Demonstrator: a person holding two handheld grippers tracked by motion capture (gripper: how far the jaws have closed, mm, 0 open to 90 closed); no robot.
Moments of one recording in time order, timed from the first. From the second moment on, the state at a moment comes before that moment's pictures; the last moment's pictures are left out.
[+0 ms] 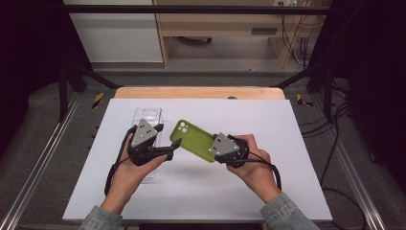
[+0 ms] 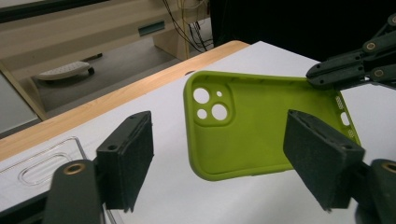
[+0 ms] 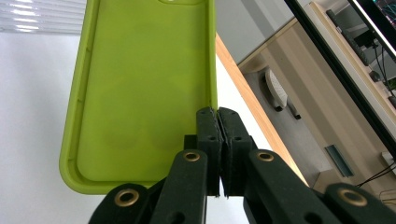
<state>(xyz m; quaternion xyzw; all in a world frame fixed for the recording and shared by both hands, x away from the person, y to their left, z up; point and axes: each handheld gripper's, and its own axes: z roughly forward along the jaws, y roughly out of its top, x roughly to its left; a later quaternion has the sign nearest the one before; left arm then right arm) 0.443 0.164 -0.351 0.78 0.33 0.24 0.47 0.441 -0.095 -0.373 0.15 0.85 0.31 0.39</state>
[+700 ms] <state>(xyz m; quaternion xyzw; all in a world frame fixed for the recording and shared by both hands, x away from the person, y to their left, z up) 0.461 0.158 -0.355 0.79 0.34 0.20 0.46 0.434 -0.095 -0.368 0.13 0.85 0.32 0.40</state>
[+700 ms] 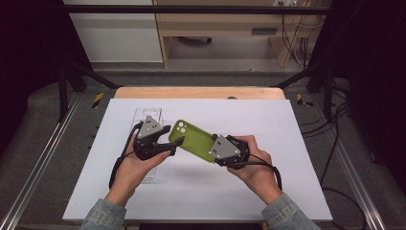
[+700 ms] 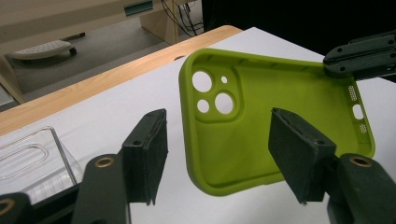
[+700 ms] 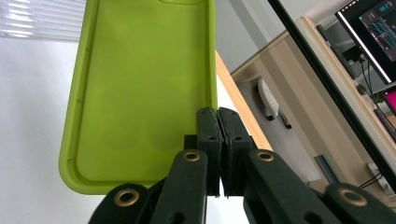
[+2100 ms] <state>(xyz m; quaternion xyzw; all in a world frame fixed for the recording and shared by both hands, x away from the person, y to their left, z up) 0.464 0.178 -0.349 0.78 0.37 0.14 0.49 0.436 -0.090 -0.377 0.12 0.85 0.31 0.40</state>
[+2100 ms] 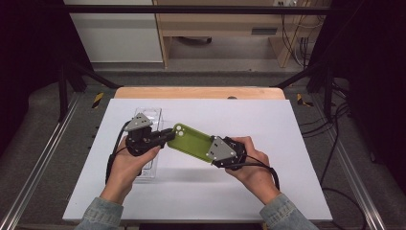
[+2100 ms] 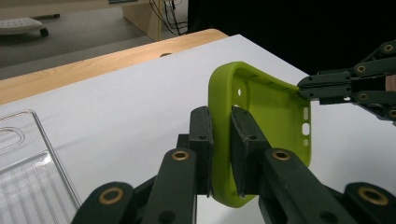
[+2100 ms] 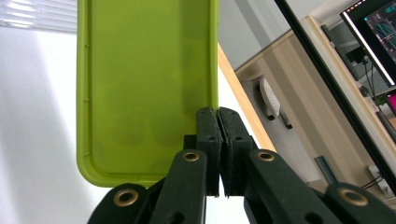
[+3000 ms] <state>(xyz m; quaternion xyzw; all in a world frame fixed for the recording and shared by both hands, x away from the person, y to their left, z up) 0.460 0.177 -0.343 0.79 0.35 0.16 0.48 0.445 -0.090 -0.387 0.14 0.86 0.34 0.36</state>
